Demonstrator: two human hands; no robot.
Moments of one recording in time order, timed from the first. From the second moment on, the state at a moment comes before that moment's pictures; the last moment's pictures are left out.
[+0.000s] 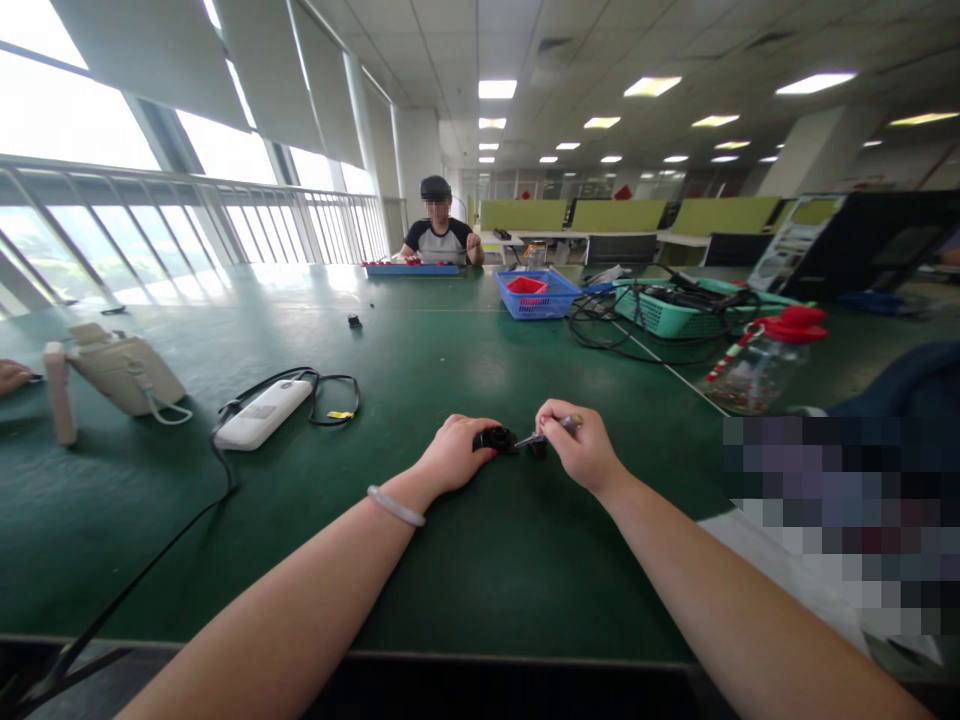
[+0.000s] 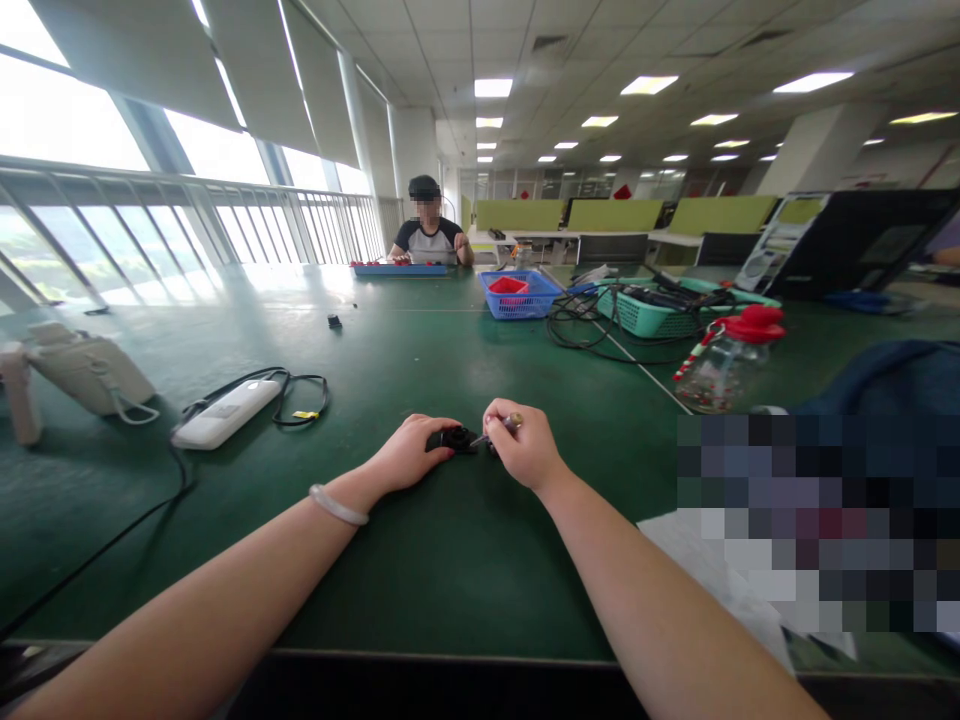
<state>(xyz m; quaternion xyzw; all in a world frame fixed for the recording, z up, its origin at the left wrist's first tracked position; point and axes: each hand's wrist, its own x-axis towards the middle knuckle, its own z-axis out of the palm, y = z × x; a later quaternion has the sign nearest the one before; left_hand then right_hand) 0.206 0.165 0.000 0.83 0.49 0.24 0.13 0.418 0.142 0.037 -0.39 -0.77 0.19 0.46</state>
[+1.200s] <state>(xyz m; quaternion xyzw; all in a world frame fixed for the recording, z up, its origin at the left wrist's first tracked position) 0.208 0.157 0.007 0.85 0.48 0.22 0.10 0.418 0.154 0.031 -0.44 -0.74 0.21 0.45</state>
